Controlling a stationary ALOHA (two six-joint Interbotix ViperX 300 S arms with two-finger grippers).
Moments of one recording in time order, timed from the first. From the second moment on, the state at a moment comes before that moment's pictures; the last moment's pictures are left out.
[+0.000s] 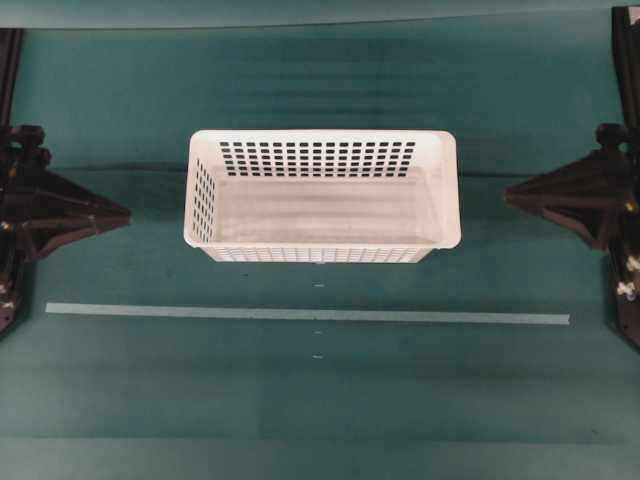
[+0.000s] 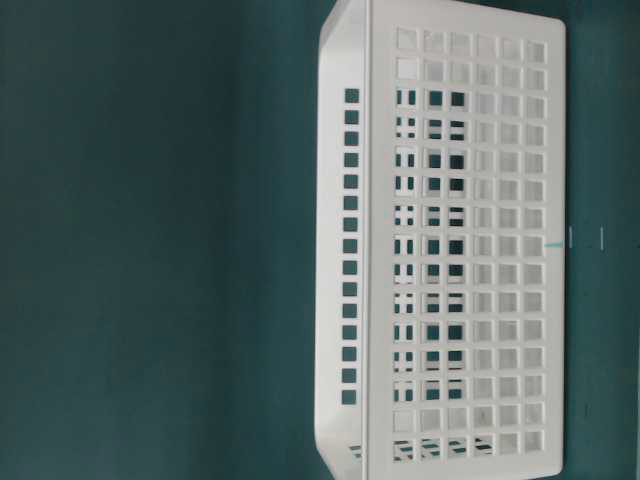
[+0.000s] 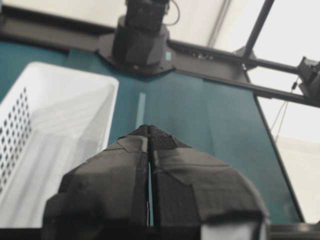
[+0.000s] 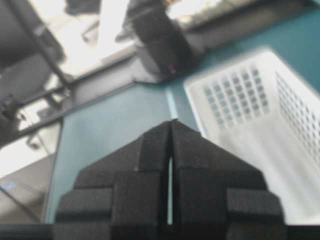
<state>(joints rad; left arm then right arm) 0.02 -0.94 1.06 0.01 -0.08 -0.25 -0.08 -0.94 1.07 0.16 -0.02 0.30</state>
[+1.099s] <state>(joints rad) 0.20 -0.43 0.58 0.02 0.69 -1.03 -0.34 -0.34 0.51 0.09 1.02 0.84</state>
